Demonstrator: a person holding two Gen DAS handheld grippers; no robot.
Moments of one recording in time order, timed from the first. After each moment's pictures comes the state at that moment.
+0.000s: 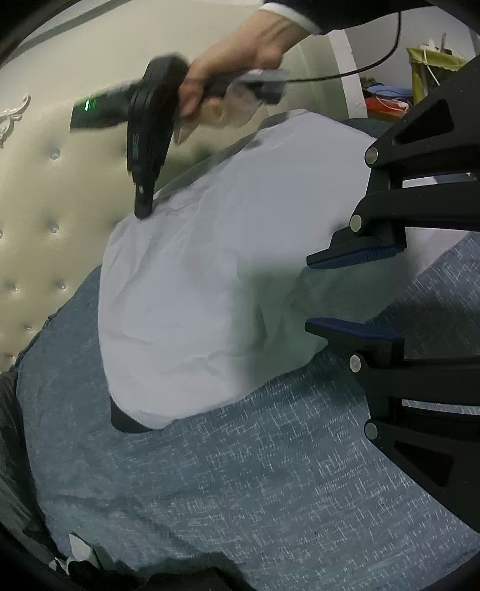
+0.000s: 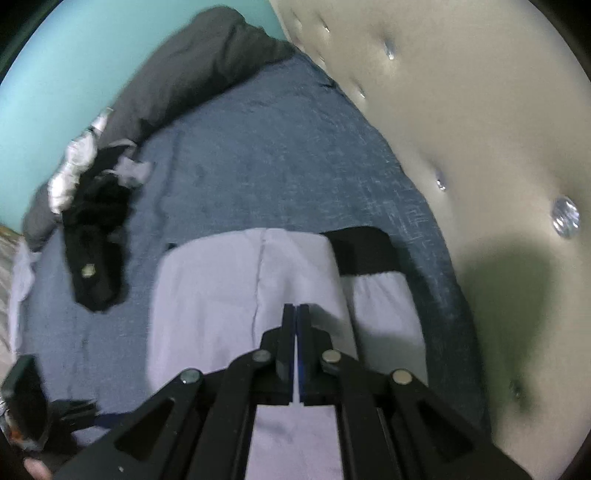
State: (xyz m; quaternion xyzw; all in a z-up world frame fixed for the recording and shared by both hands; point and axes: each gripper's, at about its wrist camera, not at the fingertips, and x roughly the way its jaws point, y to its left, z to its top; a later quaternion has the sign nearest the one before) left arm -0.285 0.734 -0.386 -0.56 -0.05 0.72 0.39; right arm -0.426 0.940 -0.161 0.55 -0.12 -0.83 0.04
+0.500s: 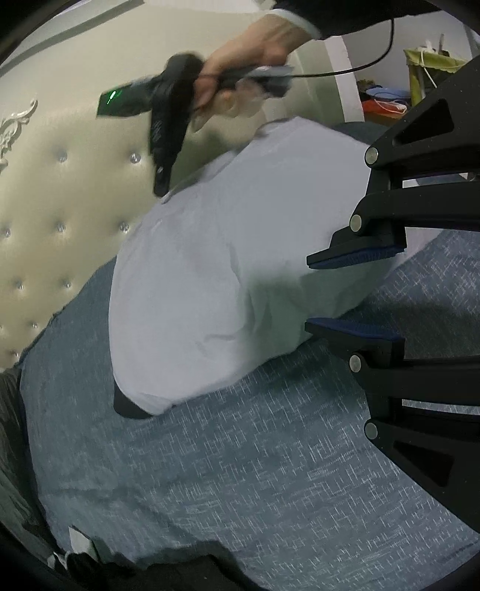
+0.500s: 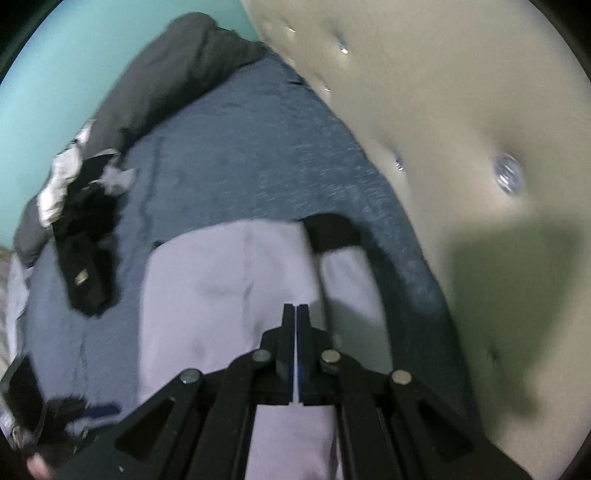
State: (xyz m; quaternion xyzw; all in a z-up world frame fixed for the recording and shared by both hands) left arm -0.280 0.726 -0.381 -0.56 -0.05 0.72 0.40; right arm -0.387 0.959 -0.142 0.54 -0.15 -0.83 0.03
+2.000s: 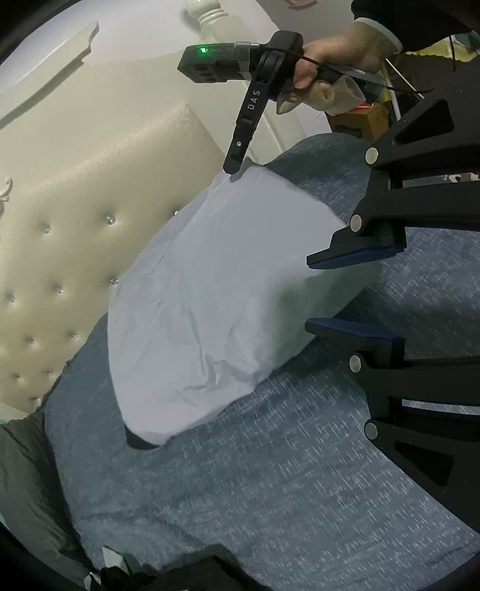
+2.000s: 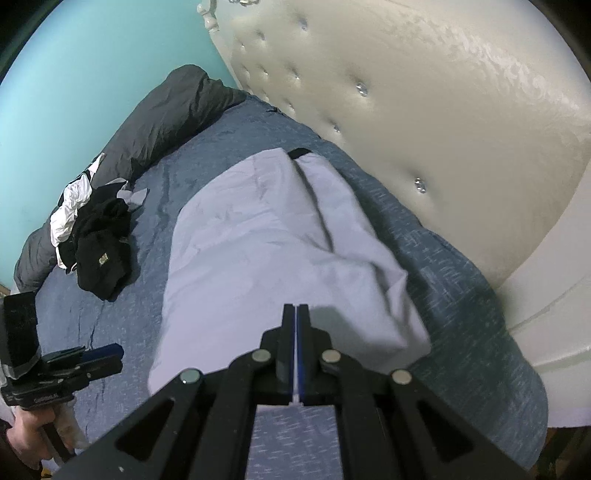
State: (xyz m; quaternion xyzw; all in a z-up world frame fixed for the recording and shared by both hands) left arm -0.218 0.699 -0.359 -0.51 -0.02 0.73 0.45; right arm -0.184 0.903 -0.130 0.44 -0.18 -0.88 -0.06
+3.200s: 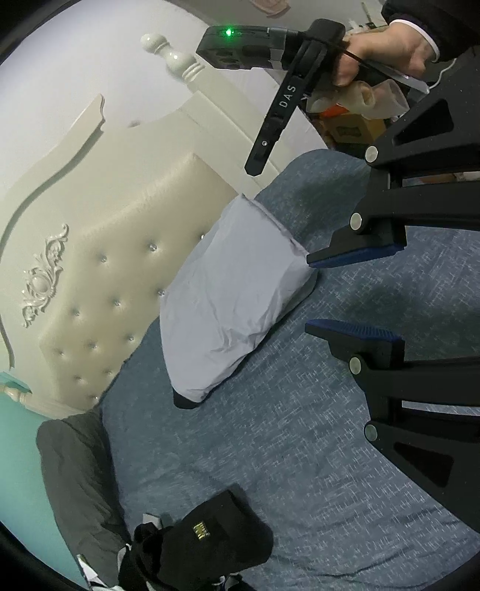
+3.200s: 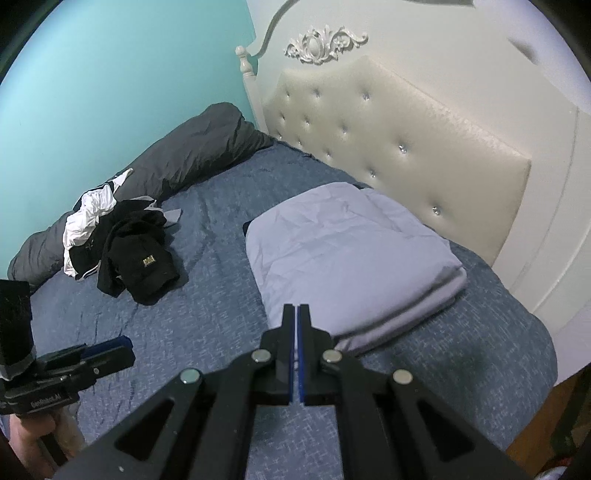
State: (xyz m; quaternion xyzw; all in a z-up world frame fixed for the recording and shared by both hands) left arm -0.167 0.568 -0.314 -0.41 -0.03 0.77 0.49; right arm -0.099 0.728 -0.075 0.35 -0.14 -0.92 -0.11
